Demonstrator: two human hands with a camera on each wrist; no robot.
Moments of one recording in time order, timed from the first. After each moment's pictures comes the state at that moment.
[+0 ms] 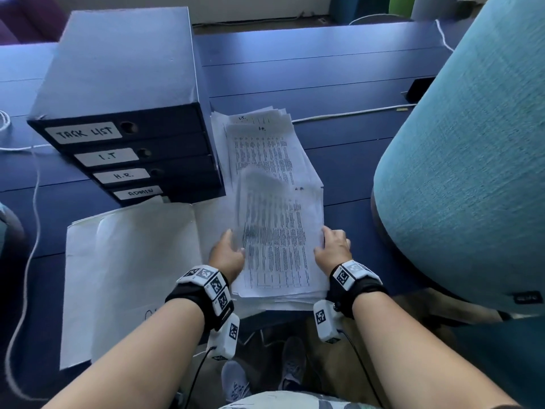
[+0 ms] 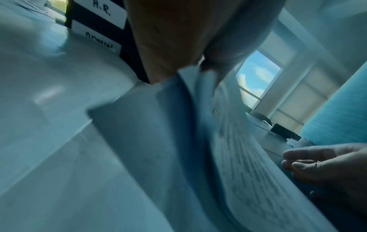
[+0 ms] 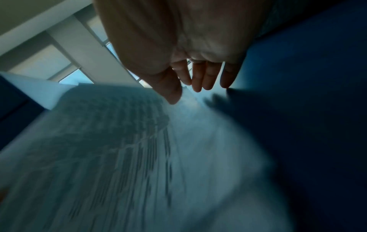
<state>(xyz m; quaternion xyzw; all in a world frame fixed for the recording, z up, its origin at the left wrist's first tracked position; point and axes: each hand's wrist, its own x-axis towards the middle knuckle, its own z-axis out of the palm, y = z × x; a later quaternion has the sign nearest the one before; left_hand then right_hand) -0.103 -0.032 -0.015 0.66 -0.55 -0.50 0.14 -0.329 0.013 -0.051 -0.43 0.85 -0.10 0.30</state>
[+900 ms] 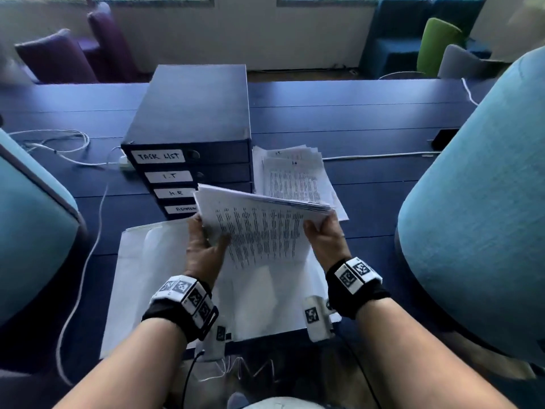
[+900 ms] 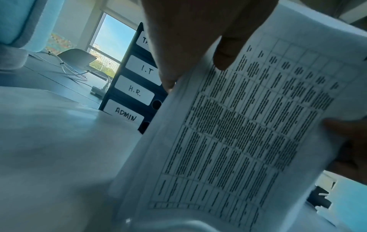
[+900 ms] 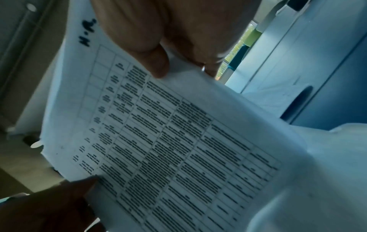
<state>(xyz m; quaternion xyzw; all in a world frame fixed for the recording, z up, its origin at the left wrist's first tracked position) -0.031 -0.037 0.054 0.56 -0.49 -0.44 0.51 -0.253 -0.024 0.053 -0.47 0.62 -0.53 0.34</state>
